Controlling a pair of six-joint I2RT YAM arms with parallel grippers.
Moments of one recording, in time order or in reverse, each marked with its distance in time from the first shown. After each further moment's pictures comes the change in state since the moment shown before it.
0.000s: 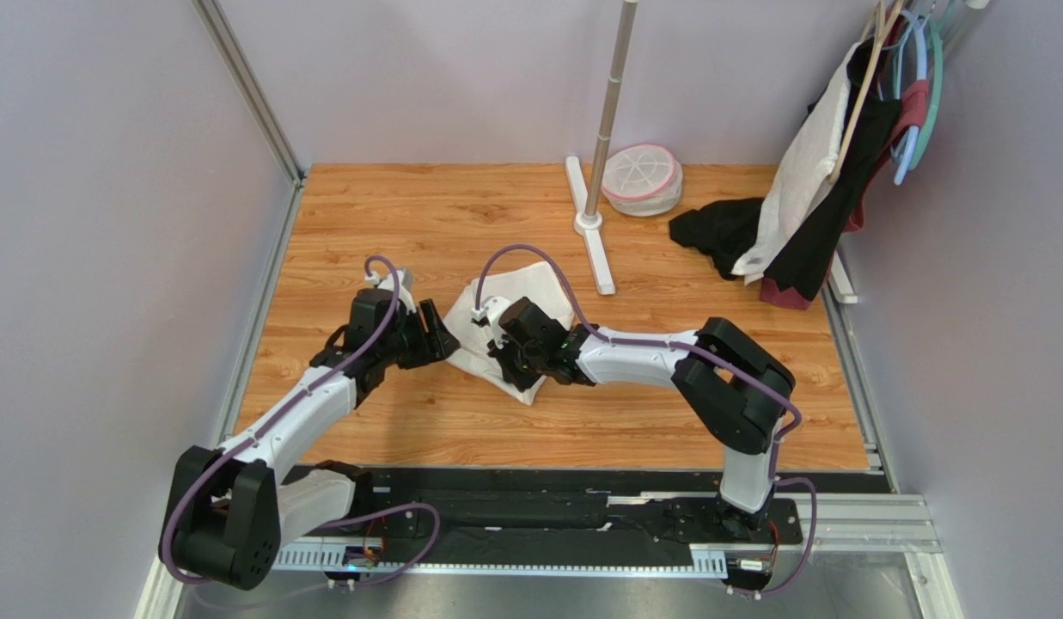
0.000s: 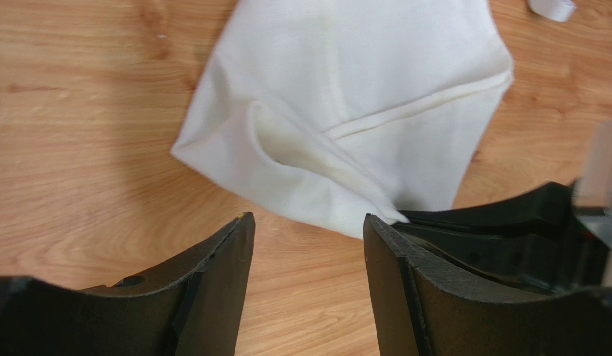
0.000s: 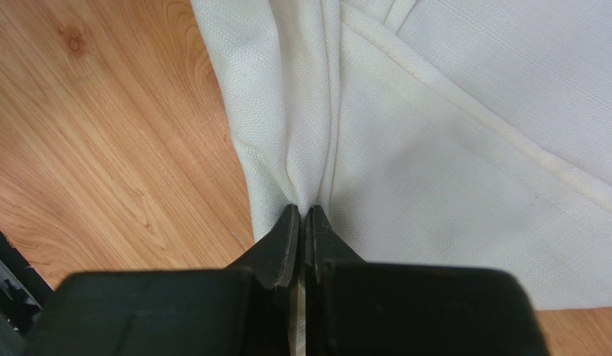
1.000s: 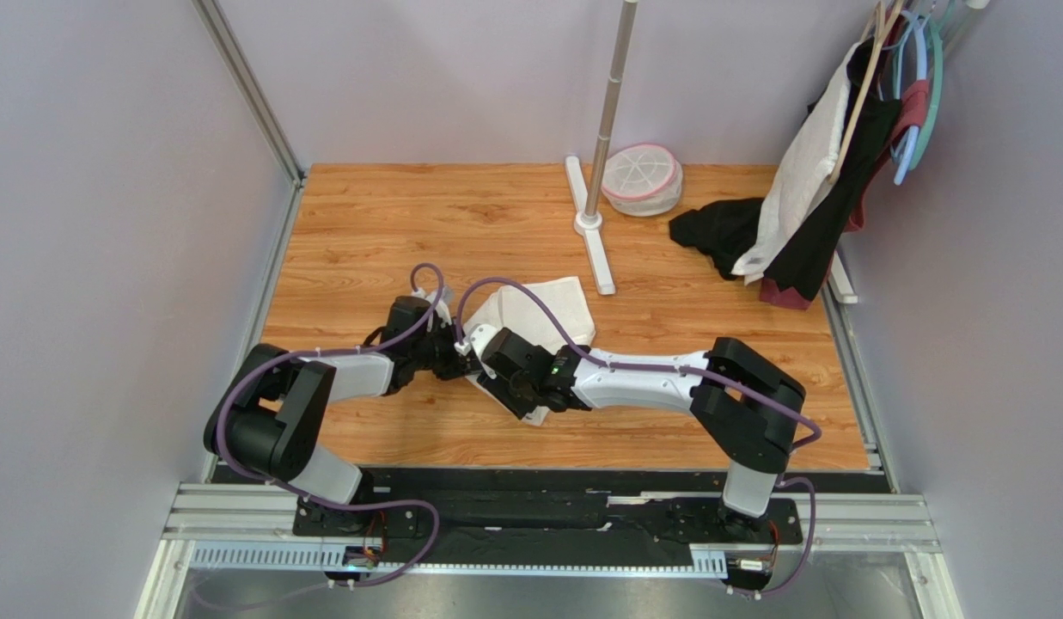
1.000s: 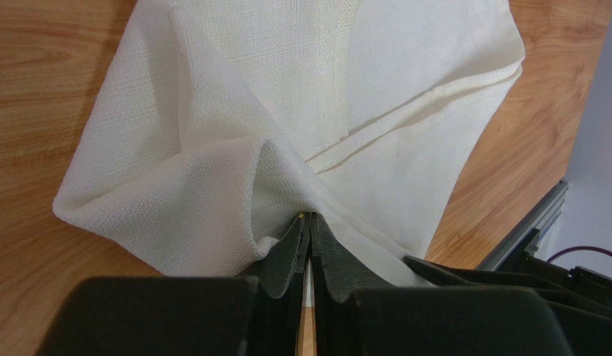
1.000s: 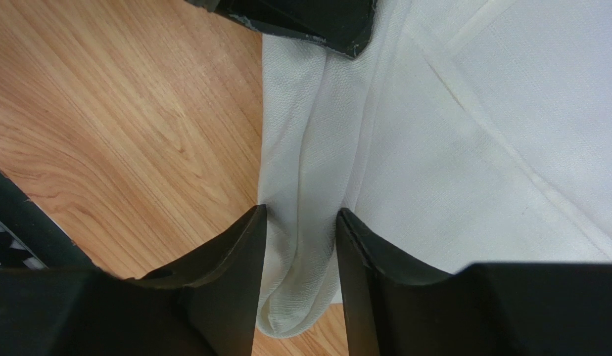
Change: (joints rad) left arm -0.067 0.411 -0.055 0.387 0.239 -0.124; right arm 0.157 -0.084 0.006 -0.181 0.183 -0.029
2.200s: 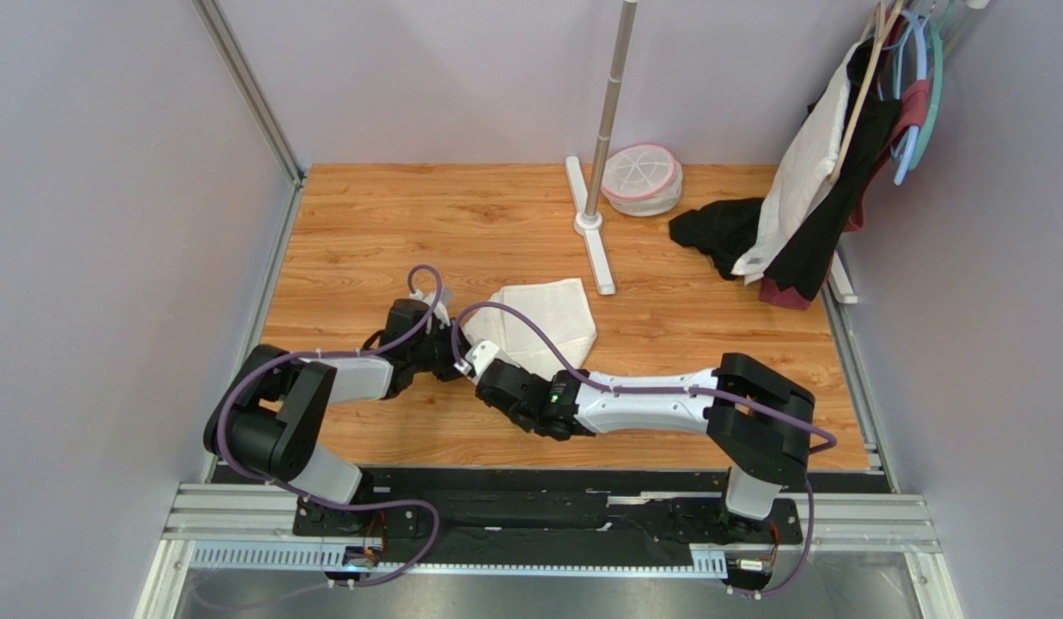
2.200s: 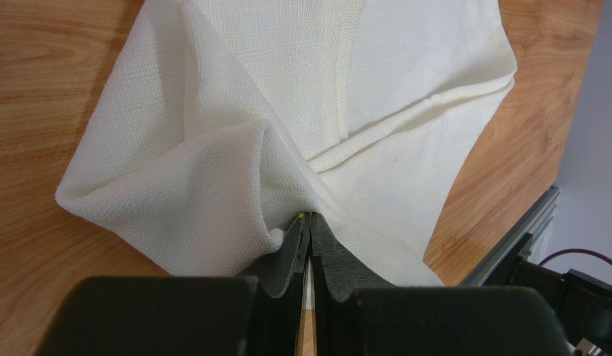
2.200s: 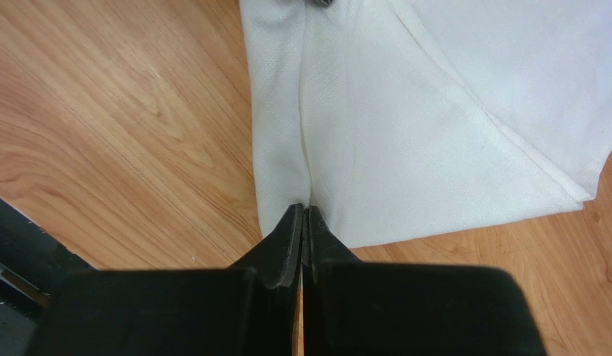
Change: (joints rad) left arm 0.001 0.000 -0.027 0.055 -0.002 -0.027; right arm 0.121 -0.053 -0.043 -0.051 0.257 0.071
